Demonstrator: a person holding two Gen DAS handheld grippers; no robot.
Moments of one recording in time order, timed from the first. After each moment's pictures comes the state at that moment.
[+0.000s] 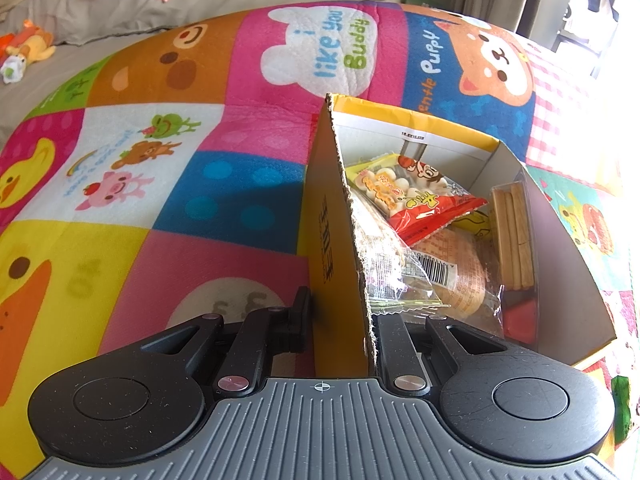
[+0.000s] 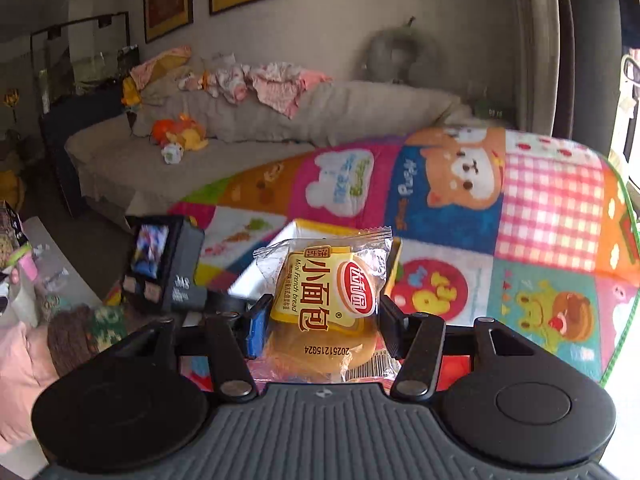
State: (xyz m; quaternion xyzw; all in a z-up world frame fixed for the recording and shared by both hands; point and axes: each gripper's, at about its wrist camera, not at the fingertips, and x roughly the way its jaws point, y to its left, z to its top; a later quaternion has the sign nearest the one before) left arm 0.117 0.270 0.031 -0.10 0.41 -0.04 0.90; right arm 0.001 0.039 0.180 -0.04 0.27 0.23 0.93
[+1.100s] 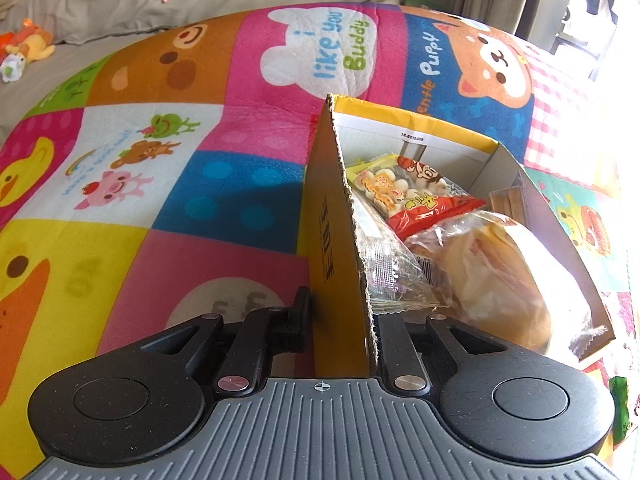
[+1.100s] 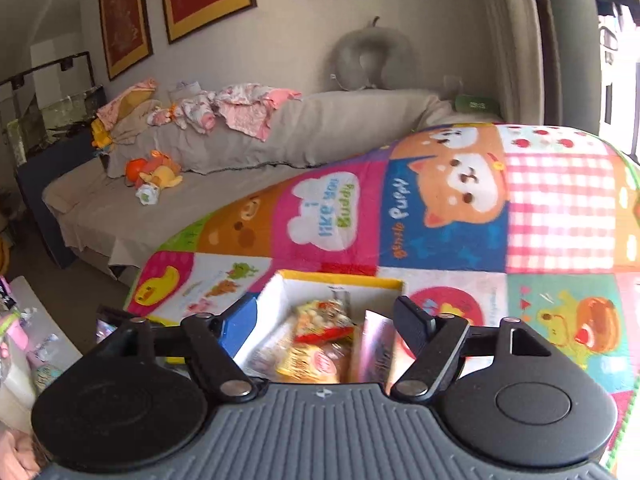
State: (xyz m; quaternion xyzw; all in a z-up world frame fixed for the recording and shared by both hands) left arm 0.117 0.269 0.031 -0.10 0.41 -0.04 0.91; right arm 0.071 0.055 0.170 0.02 0.28 0.18 0.94
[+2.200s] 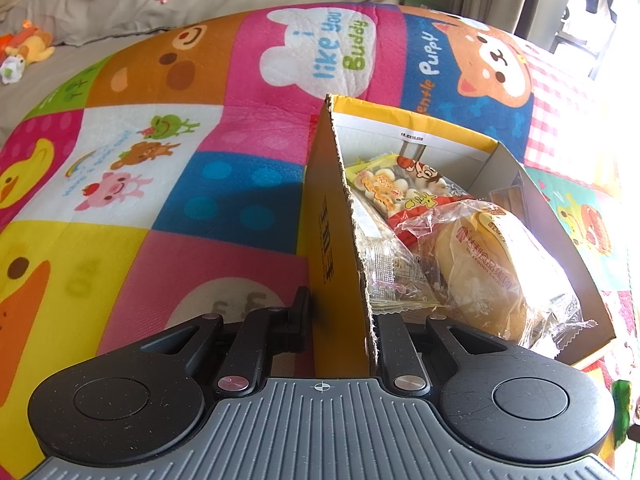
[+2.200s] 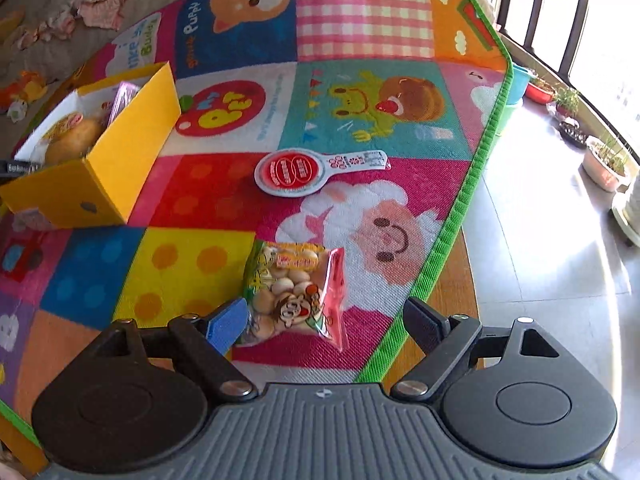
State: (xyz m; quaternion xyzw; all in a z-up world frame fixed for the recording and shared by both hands) left arm 0.117 0.270 0.030 -0.10 0.41 -0.04 0.91; right arm 0.001 -0.094 0.040 -0.02 0.45 0.01 0.89
